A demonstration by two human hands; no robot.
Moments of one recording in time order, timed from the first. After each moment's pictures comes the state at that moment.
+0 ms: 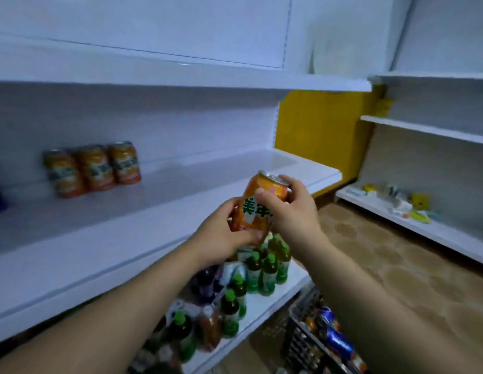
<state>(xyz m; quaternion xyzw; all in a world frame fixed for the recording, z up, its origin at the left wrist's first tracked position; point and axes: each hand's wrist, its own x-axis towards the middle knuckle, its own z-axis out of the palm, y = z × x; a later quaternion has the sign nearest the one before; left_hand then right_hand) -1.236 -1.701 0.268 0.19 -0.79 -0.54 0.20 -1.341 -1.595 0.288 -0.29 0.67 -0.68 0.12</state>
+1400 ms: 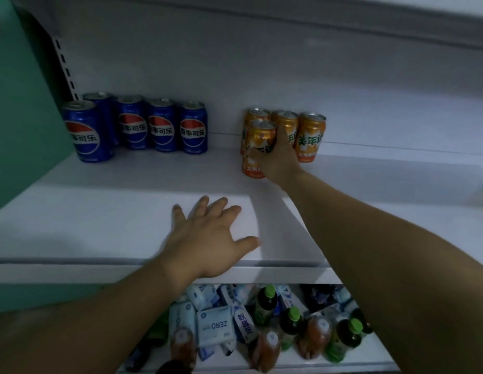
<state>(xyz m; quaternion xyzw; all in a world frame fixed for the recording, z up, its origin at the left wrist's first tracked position) -0.970 -1.830 0.234 0.59 -0.80 -0.09 0.01 -1.137 -1.958 0.266 -0.61 0.60 -0.47 0.24</state>
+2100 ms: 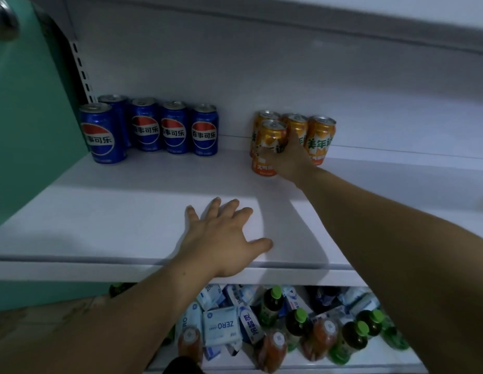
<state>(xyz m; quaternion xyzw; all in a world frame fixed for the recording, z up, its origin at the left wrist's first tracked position) -0.966 -1.837 0.234 0.60 -0.80 -0.10 0.01 -1.133 -1.967 0.275 -0.62 0.64 -0.39 0.24</state>
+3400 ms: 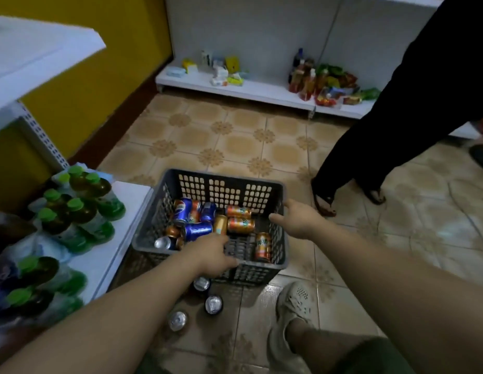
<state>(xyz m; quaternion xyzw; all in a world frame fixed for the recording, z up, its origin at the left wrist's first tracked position) -1.418 -1.499 0.054 -0.01 -0.93 -0.21 -0.31 -1.489 -1.299 0.083 0.01 0.96 -0.16 0.23</state>
